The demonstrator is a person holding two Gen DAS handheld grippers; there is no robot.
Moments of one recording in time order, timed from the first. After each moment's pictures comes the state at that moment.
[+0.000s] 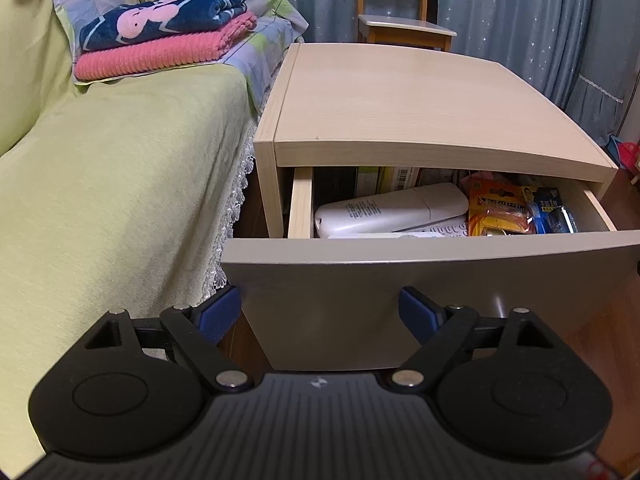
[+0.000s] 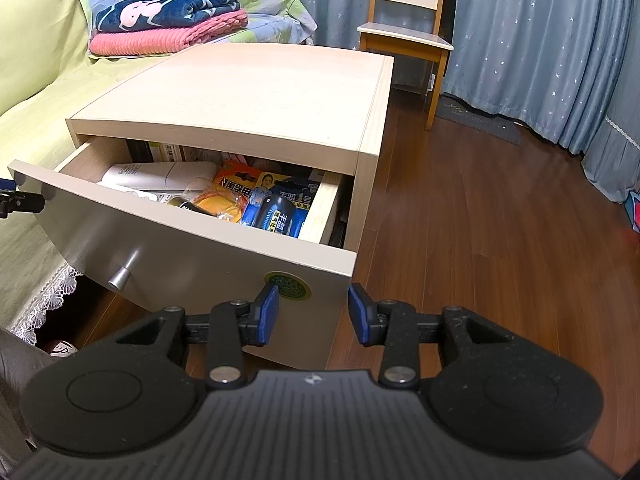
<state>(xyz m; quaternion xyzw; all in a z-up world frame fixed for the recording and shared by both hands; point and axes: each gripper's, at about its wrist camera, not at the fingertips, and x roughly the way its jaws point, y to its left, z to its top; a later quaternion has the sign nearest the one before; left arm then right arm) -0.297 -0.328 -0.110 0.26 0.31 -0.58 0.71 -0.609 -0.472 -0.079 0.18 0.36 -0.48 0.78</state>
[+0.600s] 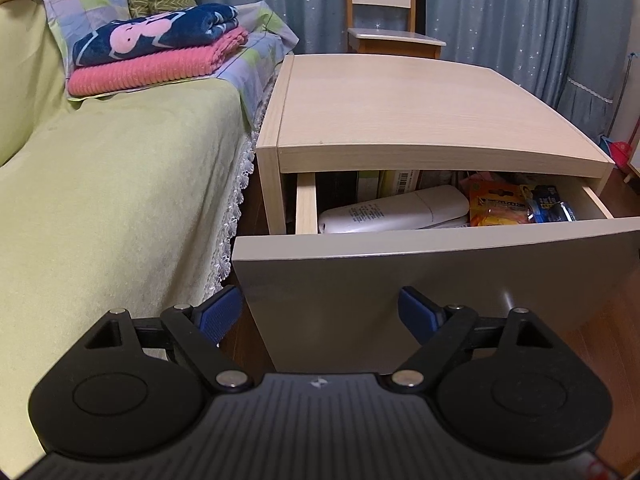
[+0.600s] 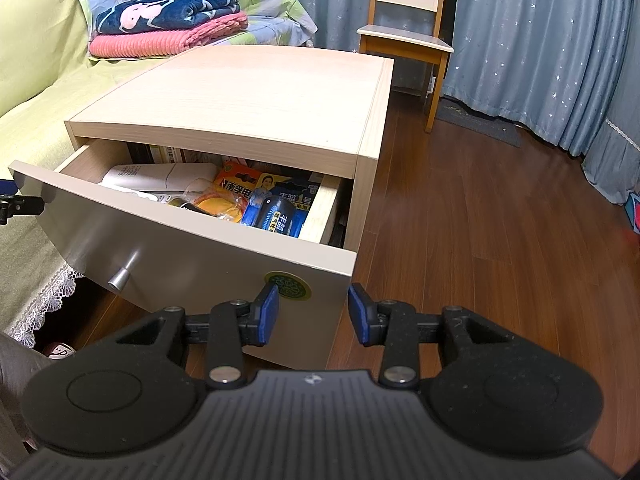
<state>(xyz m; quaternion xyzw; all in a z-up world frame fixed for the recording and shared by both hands) -0.288 -0.326 -0.119 0.25 0.28 -0.60 0.71 -0.606 -0.474 -0.080 0.18 0.35 -0.49 0.78</state>
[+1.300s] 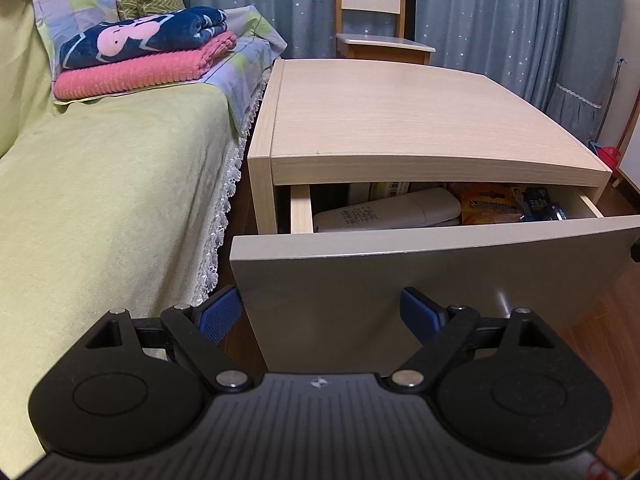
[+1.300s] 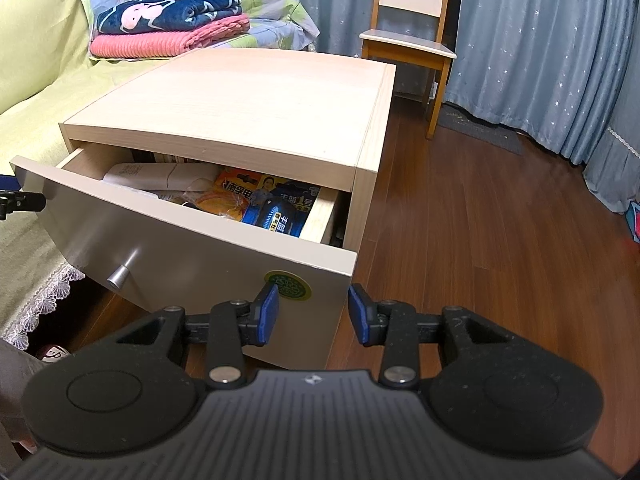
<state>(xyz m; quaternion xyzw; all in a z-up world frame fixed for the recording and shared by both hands) -0.279 -0.343 -0.124 0.24 0.28 -0.62 0.70 -0.602 -0.486 -0.082 0.17 0.35 -0.49 0.78</state>
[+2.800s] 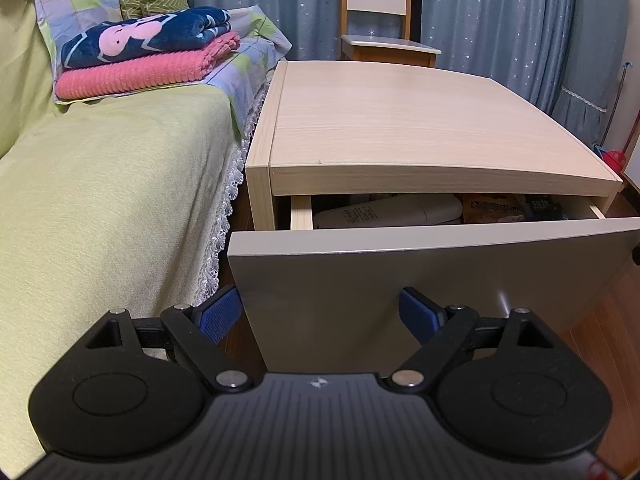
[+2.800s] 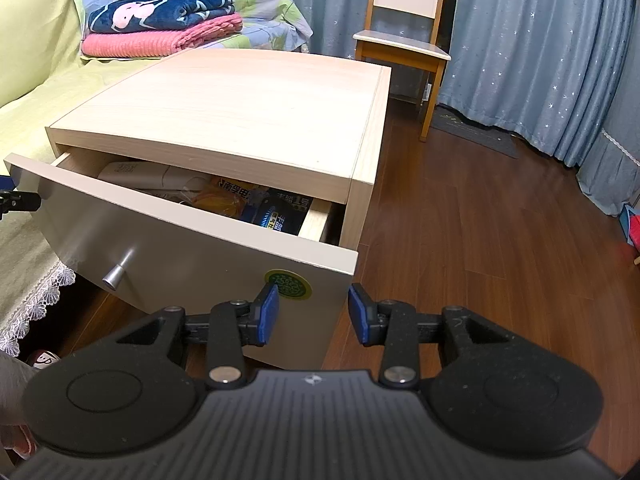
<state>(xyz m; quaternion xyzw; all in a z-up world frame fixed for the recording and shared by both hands) -0.280 -0.363 -0.126 0.24 0.28 -0.61 0.70 -0.593 -0.498 -0.083 0.16 0.36 -0.50 0.78</state>
